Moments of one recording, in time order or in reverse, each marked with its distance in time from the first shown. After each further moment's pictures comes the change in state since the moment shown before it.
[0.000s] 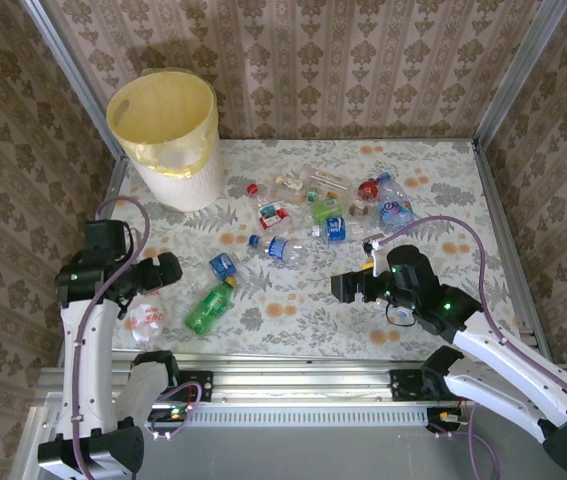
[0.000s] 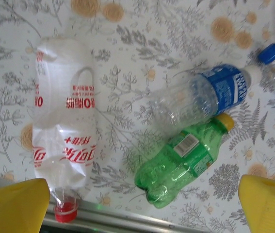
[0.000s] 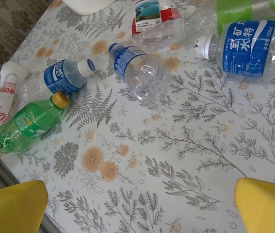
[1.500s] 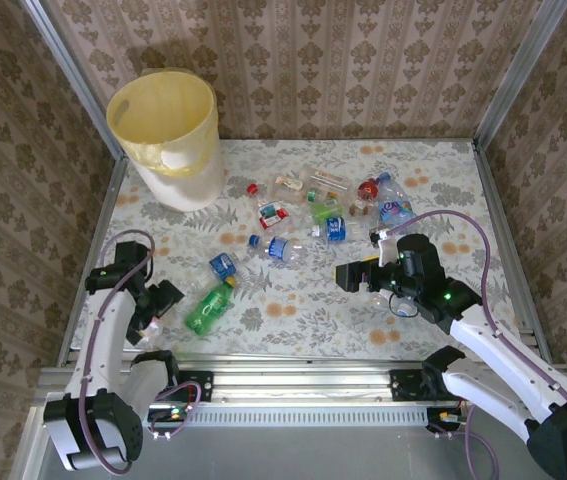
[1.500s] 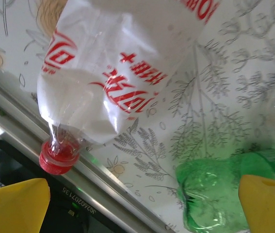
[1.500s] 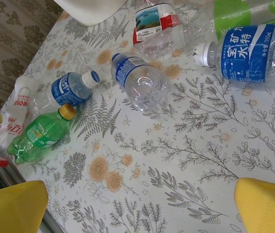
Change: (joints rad) left arm 0.009 0.075 -0.335 0.056 -0.114 -0.491; right arm -0.167 0.053 -0.003 0.064 -0.187 -0.015
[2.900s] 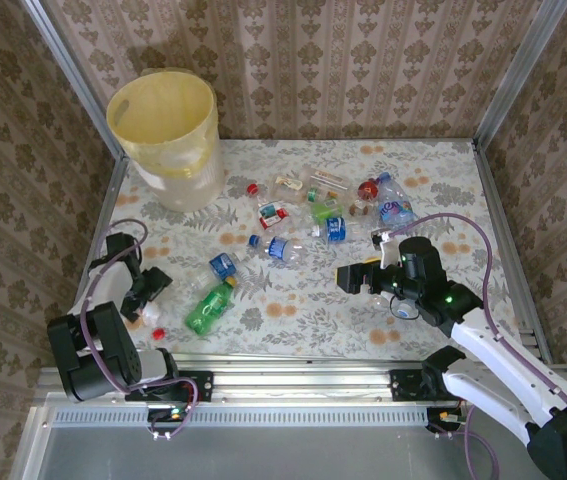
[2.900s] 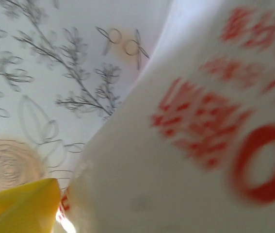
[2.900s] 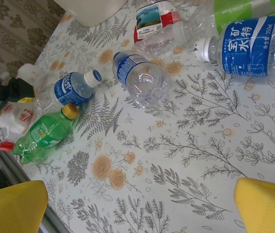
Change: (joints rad) left arm 0.190 0.374 -0.071 0.521 0.019 0.160; right arm -0.008 -0.026 -0.026 0.008 -0.016 0.026
